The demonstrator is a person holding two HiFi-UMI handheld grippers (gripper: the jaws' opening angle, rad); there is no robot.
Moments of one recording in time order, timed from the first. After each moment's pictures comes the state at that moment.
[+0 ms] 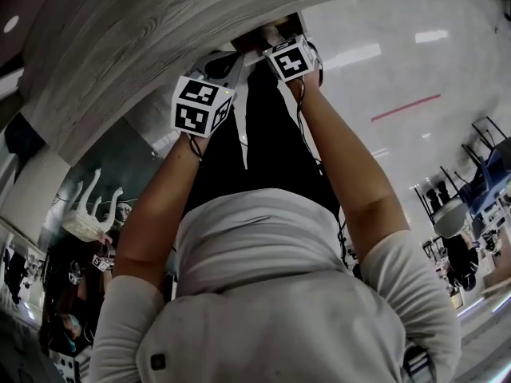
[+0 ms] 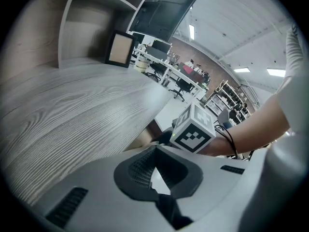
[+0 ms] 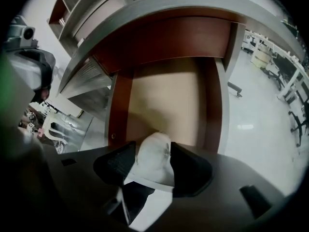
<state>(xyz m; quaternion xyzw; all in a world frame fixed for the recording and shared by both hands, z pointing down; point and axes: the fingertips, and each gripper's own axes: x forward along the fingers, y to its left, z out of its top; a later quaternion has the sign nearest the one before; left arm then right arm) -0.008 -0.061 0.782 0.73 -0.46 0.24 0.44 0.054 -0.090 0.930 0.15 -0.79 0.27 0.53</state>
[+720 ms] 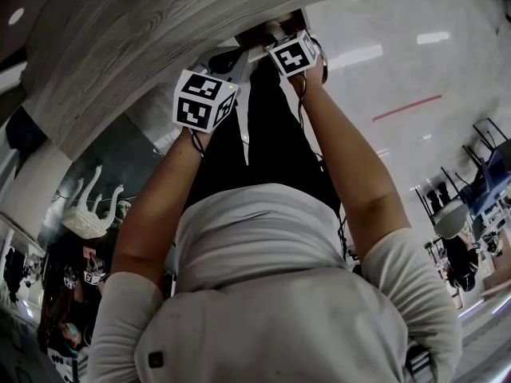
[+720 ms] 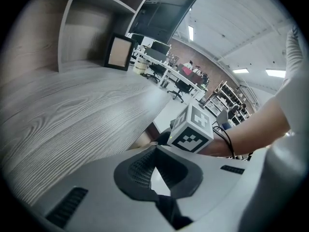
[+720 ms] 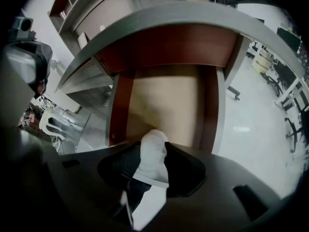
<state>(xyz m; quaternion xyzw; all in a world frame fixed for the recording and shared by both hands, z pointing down) -0.012 -0.061 0.771 0.74 -0.46 0.23 0.44 0.053 -0.090 0.924 0.15 -0.78 0.25 0.55</state>
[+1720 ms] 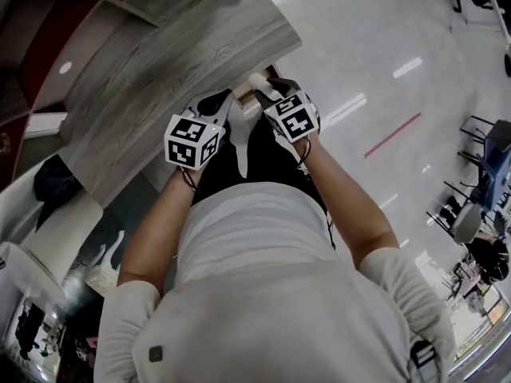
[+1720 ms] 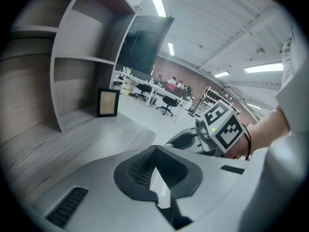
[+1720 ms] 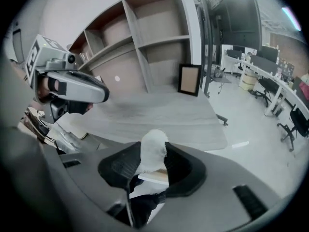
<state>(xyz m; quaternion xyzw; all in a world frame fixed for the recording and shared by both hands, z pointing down) -0.039 -0.094 0.598 0.81 -0.45 0.19 0.34 0.033 -0.108 0.682 0.21 -0.86 0.23 0.41</state>
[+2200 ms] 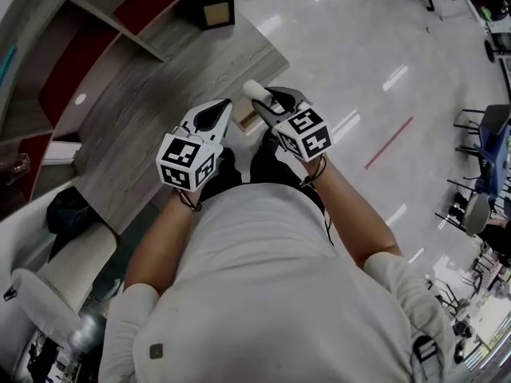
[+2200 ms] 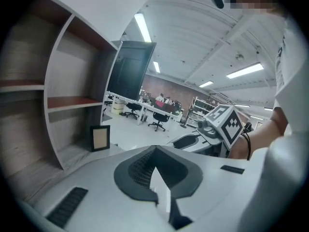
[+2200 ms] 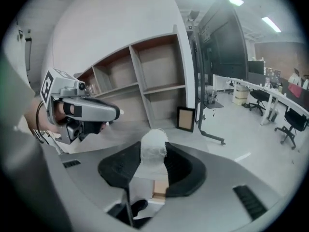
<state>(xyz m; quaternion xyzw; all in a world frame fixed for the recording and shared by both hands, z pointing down) -0.047 -0.106 0.466 0.86 -0.43 0.12 0.24 0.019 -0.124 0.528 0.26 -0.90 0.19 0.29</state>
